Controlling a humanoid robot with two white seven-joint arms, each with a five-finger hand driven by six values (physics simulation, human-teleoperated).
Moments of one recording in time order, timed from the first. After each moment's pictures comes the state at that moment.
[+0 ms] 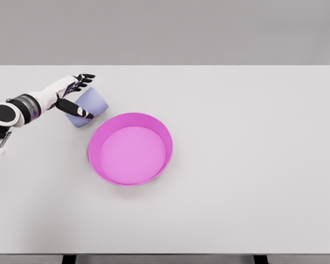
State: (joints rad) left arm -0.58 0.60 -0.51 -1.38 0.10 0.36 -0.38; right arm 0.05 0.00 0.34 0.05 -0.09 -0.07 -0.11
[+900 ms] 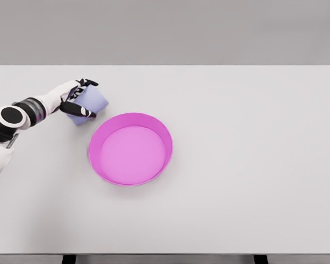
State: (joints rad) left arm -0.58 0.55 -0.50 -1.32 0.07 0.34 -0.38; right arm 0.05 0.00 0.34 0.05 -0.09 -0.07 -0.11
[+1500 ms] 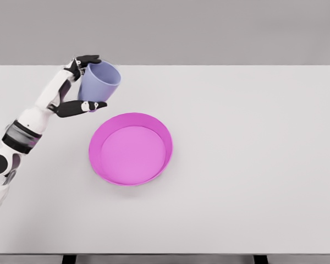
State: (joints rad) left arm -0.32 0.60 -0.45 -1.47 0.30 -0.52 -0.10; right arm 0.05 0.00 0.34 0.05 -0.09 -0.07 -0.11
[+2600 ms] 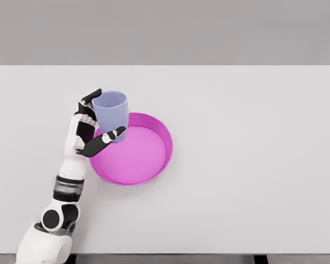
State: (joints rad) left arm 0.00 0.17 -0.29 -1.48 0.34 -0.61 -0.02; right arm 0.05 0.00 0.34 0.05 -0.09 -0.07 -0.11
